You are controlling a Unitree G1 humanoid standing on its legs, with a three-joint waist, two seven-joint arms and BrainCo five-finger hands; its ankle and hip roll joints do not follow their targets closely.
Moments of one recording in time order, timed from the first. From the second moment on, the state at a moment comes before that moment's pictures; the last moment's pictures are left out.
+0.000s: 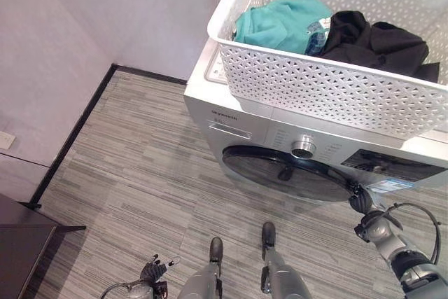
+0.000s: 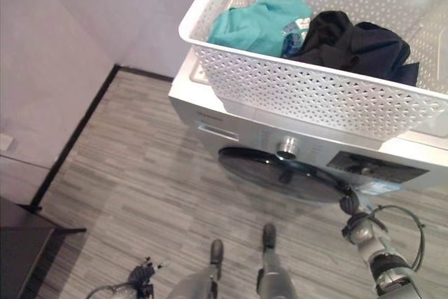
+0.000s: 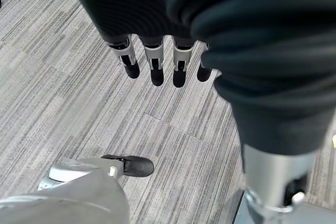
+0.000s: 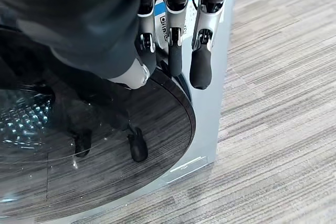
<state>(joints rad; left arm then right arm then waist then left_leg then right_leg) -0.04 0.19 -0.14 1.20 -0.36 -0.14 0.06 -0.28 -0.67 0.38 0.93 -0.16 -0.06 -0.25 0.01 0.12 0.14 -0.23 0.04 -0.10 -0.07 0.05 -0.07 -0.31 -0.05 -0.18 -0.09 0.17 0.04</state>
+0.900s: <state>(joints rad) -0.03 0.19 -0.13 1.23 -0.35 -0.12 0.05 -0.32 -0.67 0.55 1.01 -0.05 -0.02 -0.17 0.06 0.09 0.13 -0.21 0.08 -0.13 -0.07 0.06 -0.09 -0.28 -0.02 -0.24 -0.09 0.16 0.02</state>
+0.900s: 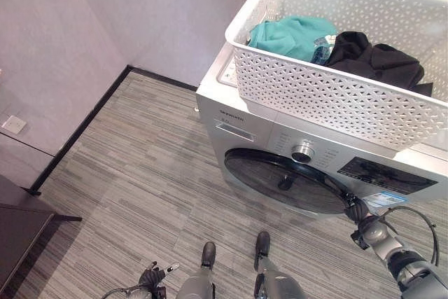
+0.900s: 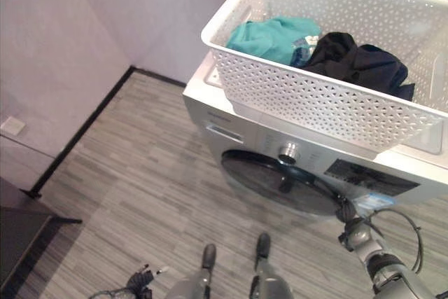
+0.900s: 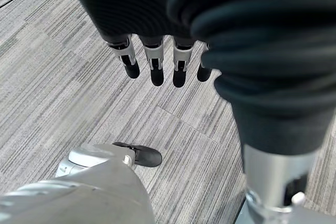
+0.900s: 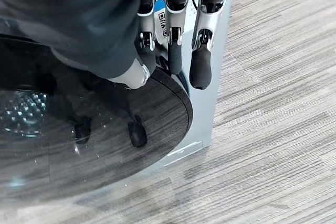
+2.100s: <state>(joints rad) 0.04 0.18 -0.11 1.12 -0.39 -0.11 0.05 -0.18 -0.49 0.83 1.04 -0.22 0.03 0.11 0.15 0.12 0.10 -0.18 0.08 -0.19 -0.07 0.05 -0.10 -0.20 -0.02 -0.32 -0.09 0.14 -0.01</state>
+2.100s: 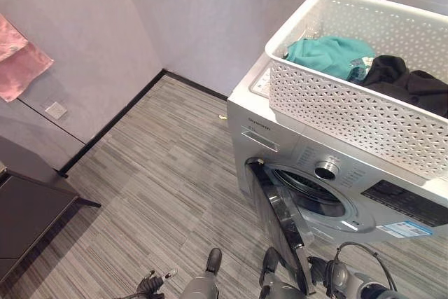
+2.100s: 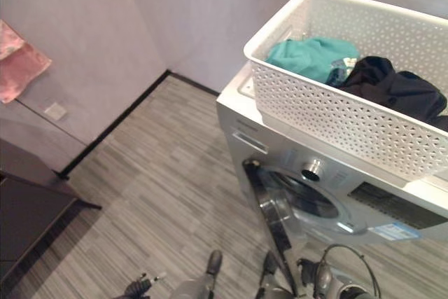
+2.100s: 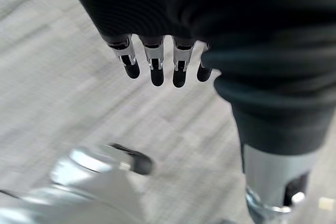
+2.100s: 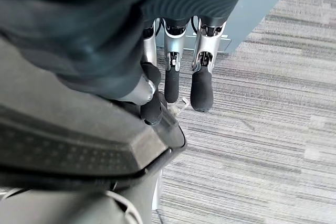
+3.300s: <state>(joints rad) 0.19 0.56 -0.33 0.40 -0.31 -0.14 -0.08 -0.39 -0.26 0.67 1.02 -0.27 -0.07 -0.02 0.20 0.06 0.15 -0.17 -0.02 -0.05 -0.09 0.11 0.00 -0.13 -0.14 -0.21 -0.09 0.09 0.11</state>
